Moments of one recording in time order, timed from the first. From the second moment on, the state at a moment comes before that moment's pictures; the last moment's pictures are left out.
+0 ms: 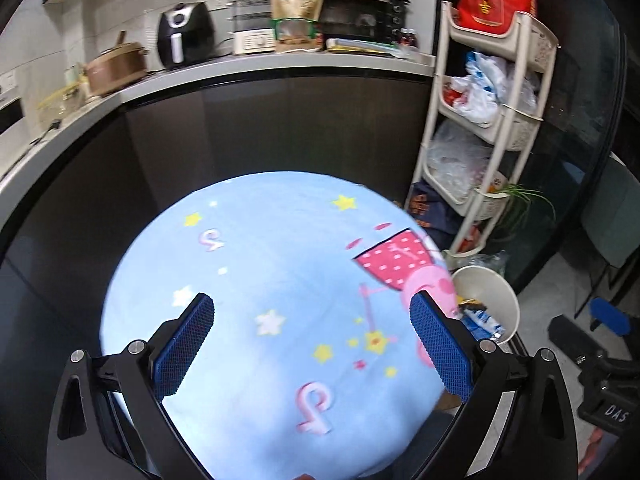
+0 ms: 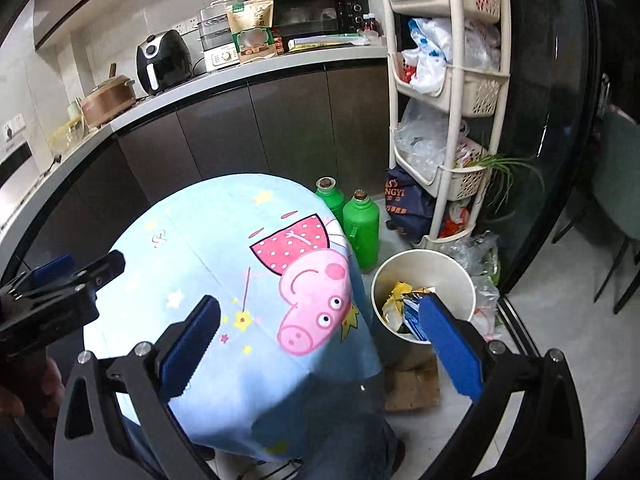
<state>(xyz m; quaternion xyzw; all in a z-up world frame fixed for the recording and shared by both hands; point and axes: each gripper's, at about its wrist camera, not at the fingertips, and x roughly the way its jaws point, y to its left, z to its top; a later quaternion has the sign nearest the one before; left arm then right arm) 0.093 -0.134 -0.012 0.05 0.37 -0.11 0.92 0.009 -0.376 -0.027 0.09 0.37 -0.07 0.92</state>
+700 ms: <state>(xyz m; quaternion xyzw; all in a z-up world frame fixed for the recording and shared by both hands) 0.031 -0.045 0.004 0.05 0.36 -0.03 0.93 -0.024 -0.275 0.005 0.02 0.34 -0.05 0.94</state>
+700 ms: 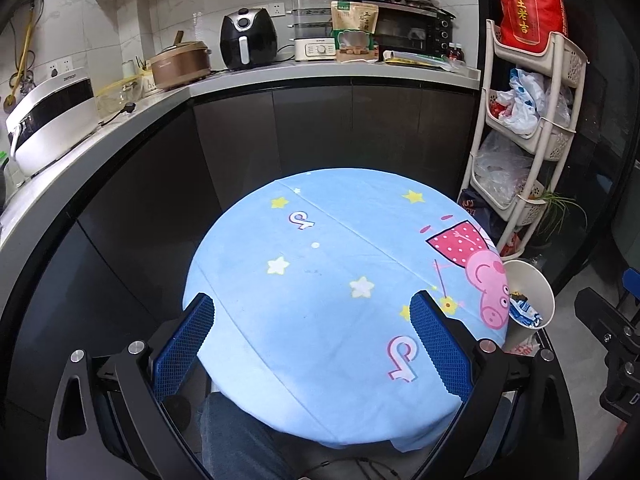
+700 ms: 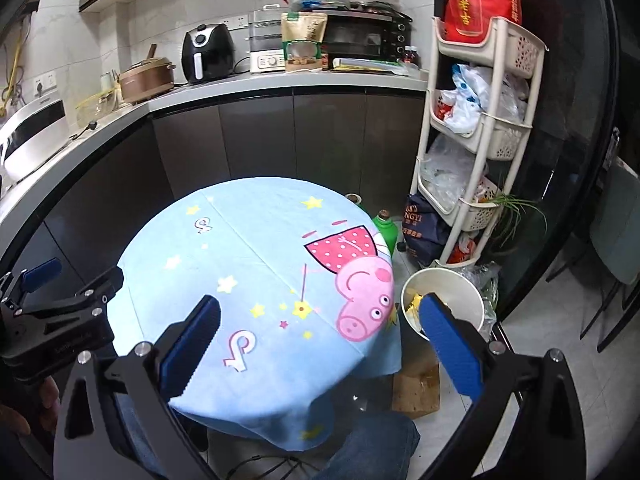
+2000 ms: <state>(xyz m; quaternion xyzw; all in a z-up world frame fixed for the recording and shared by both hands) 0.035 -0.049 0.010 0.05 0.36 -0.04 0.93 -0.020 -0.278 0.007 0.02 0.35 -0.05 0.94</state>
